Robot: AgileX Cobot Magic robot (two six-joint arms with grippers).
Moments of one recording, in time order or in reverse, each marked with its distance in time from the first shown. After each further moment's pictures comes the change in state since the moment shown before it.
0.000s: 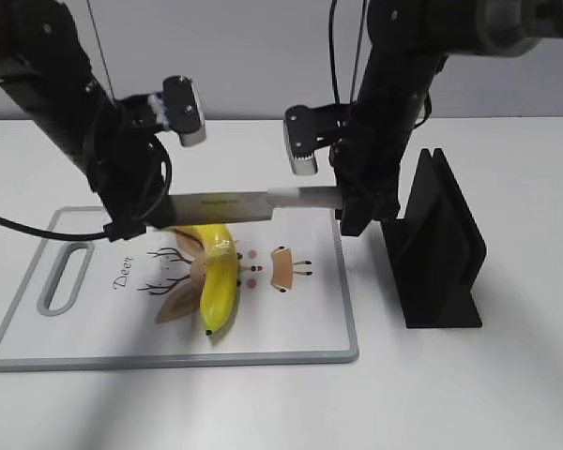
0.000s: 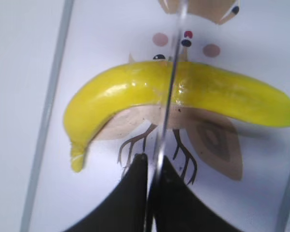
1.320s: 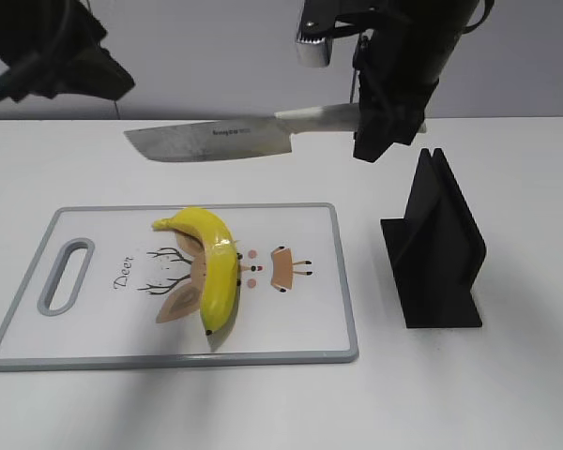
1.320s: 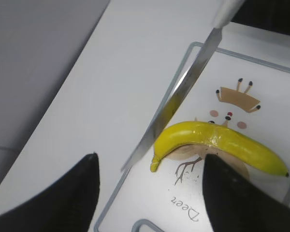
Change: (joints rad) left arm -0.001 -0.444 0.000 0.049 0.008 -0.228; right arm 0.011 -0.236 -0.037 -0.044 0.080 0.238
